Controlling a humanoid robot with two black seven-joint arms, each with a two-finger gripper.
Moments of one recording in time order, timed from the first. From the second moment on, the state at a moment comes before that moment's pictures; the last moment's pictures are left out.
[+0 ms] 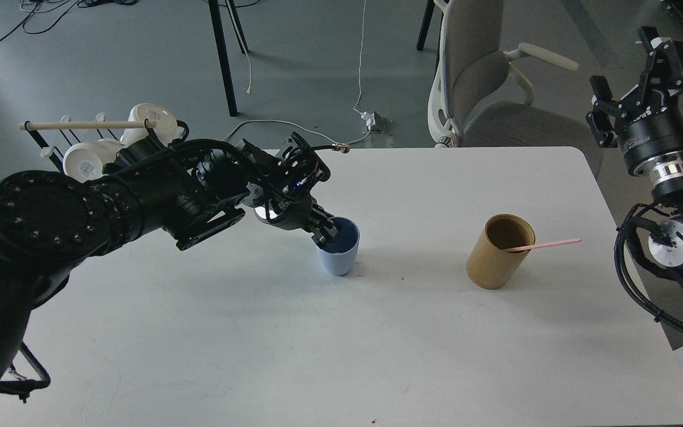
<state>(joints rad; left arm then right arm) -1.30 -0.01 0.51 -0.52 1.44 -0.28 -0.49 0.52 -0.60 0.92 1.16 -0.42 -0.04 0.49</state>
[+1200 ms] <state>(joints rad) -0.91 0.25 -0.54 -0.71 0.73 -0.44 -0.49 -0.05 -0.91 0.89 1.41 -1.59 -0.49 0.49</state>
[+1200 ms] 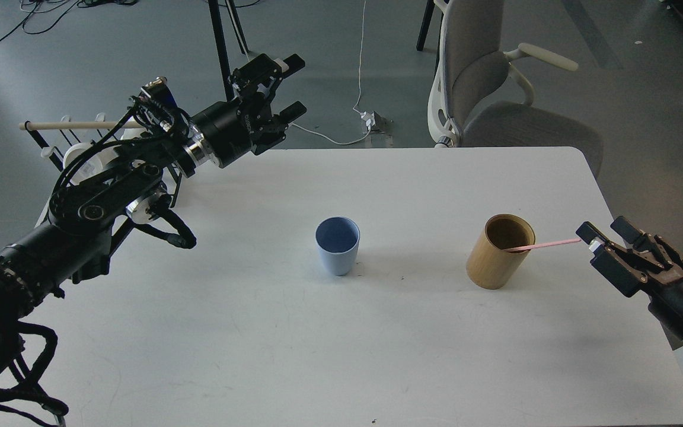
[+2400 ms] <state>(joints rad) -0.86 0.25 -0.54 -0.70 0.72 -0.42 -0.49 0.16 -0.75 0.66 1.22 -1.59 -0.49 0.49</state>
